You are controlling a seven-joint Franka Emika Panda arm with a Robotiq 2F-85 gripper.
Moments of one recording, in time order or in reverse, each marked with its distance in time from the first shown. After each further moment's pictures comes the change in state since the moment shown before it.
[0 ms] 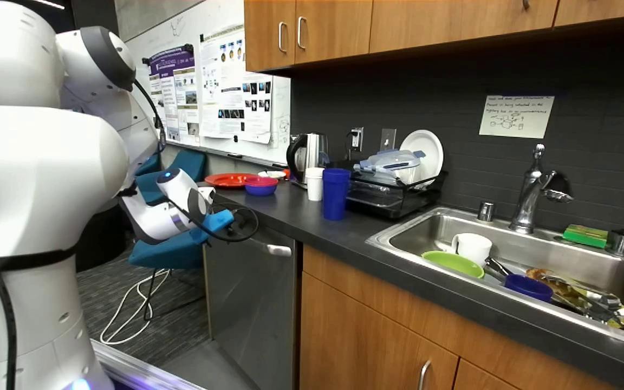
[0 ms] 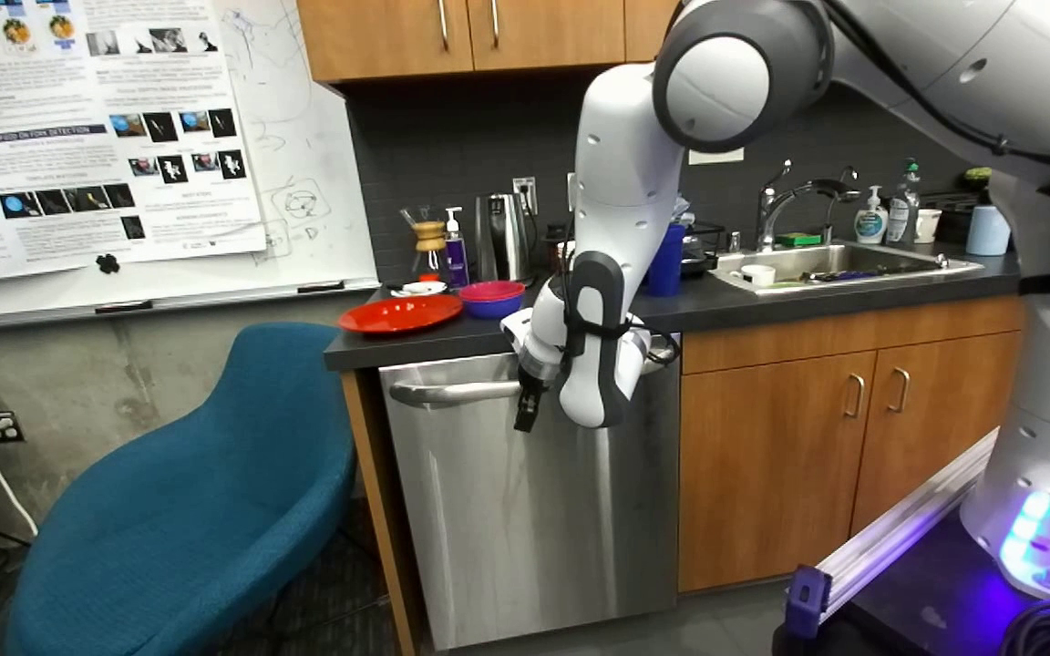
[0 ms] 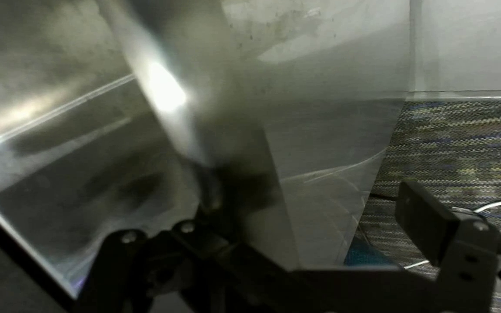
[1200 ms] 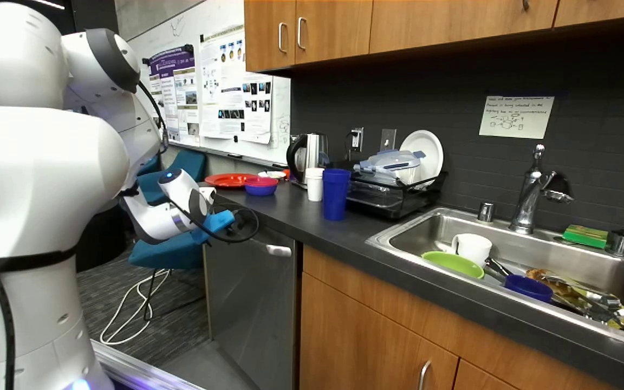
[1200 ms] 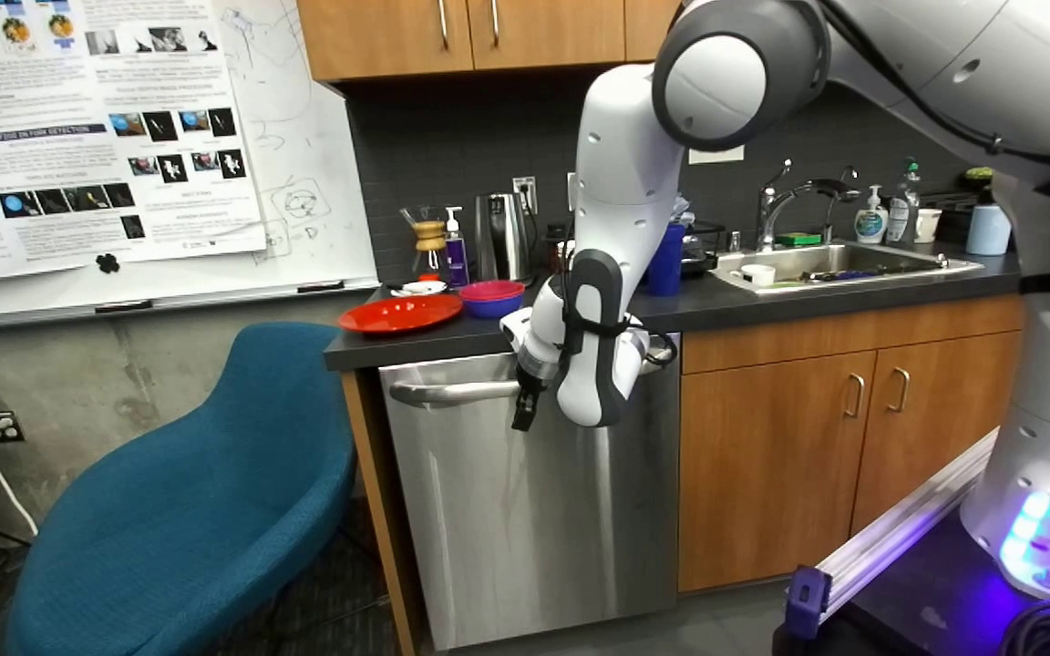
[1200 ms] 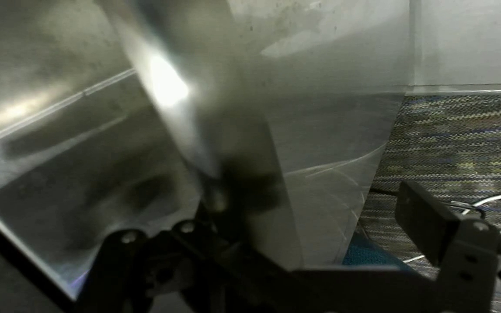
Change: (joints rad) arm -0.027 -0.001 0.023 0.014 0.000 0.007 -0.014
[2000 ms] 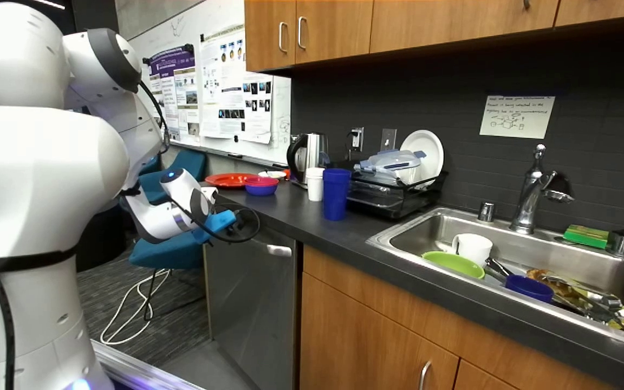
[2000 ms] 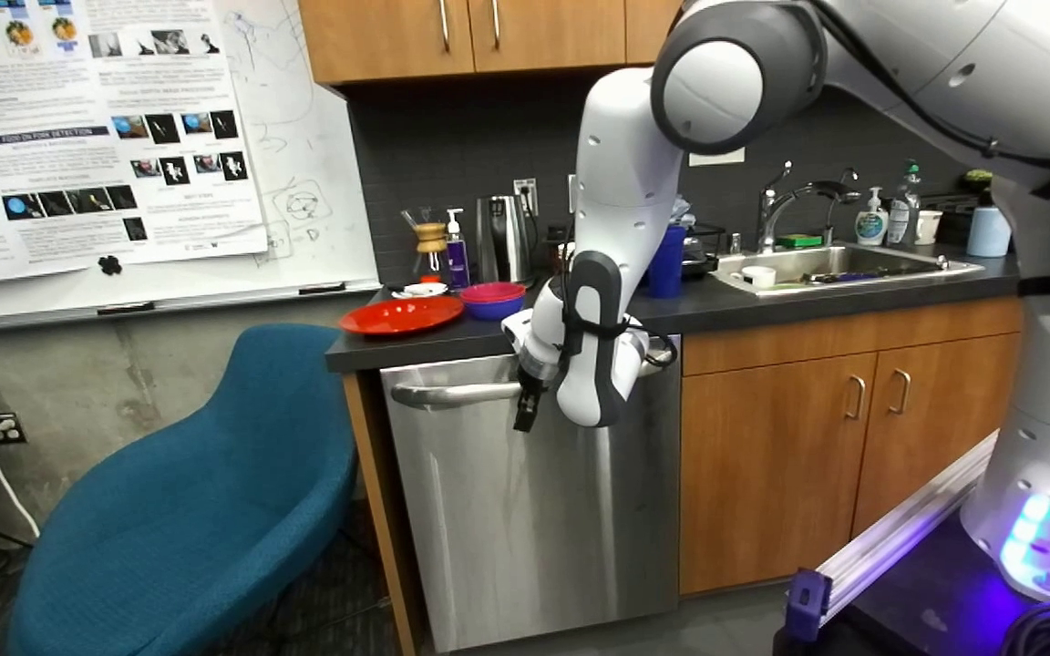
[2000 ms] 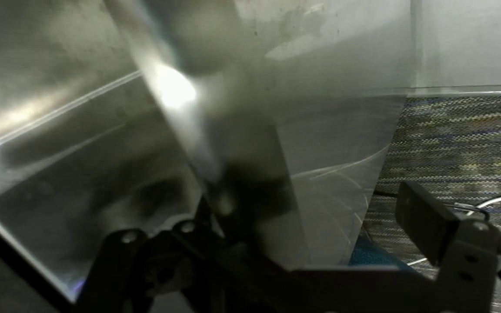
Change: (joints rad) arm -0.008 -0.001 -0.001 0.006 0.002 -0.012 0.003
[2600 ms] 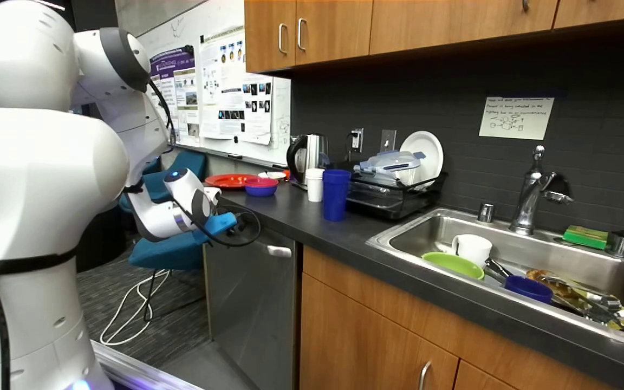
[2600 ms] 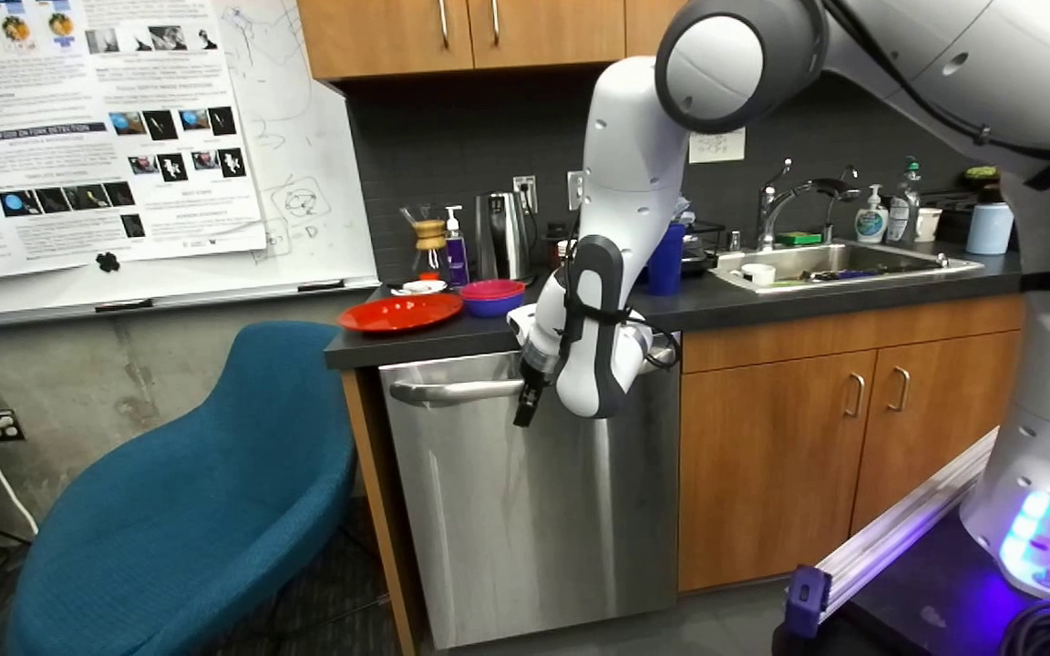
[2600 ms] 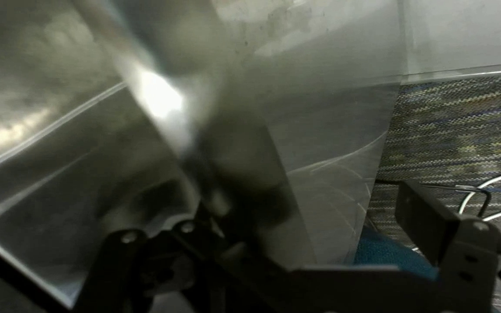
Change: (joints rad) arm -0.075 -0.036 0.069 -0.015 0.000 0.007 0.009
